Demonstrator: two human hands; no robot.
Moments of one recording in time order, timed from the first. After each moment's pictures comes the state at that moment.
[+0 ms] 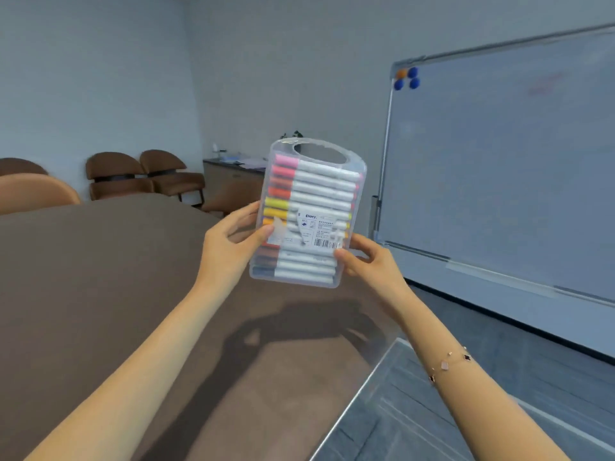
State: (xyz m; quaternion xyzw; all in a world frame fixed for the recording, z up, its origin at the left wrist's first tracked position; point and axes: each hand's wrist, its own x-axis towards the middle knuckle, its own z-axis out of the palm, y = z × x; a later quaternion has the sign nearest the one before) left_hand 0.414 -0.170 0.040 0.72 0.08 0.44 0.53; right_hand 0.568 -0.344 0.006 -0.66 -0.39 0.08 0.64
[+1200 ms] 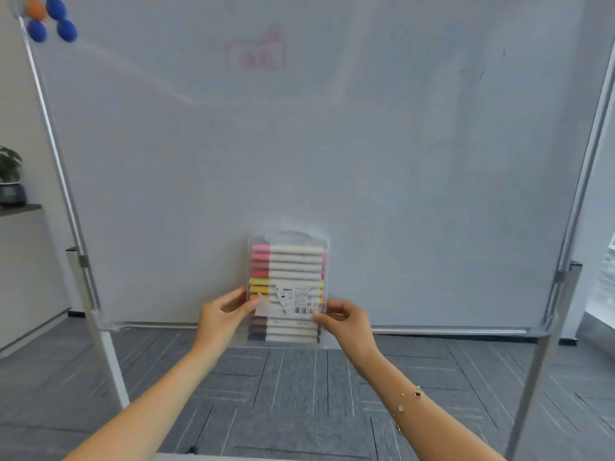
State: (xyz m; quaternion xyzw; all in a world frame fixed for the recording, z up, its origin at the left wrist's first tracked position) left_hand 0.979 -0.396 -0.109 0.72 -0.05 0.18 0.67; right_hand 0.973 -0.621 -0.120 -0.72 -0.02 -0.10 0.69
